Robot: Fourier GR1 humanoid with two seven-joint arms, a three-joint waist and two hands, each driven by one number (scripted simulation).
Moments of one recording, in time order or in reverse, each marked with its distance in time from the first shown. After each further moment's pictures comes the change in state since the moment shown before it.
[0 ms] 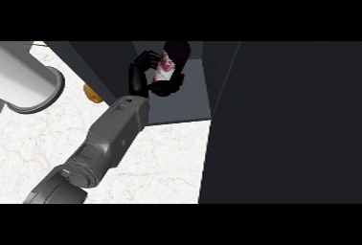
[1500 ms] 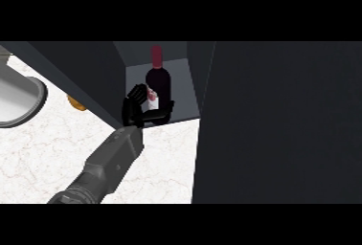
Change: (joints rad) left arm 0.238 -0.023 0.029 -0.035 0.153 -0.217 -0.066; right arm -0.027 0.039 0.024 0.019 -0.042 0.009 -0.019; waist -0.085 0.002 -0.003
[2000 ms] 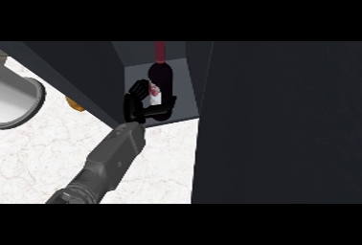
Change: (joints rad) left arm -0.022 0.000 -0.034 -0.022 0.026 0.051 0.011; right arm 0.031 0.009 0.001 0.001 -0.008 0.015 -0.018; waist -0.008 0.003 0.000
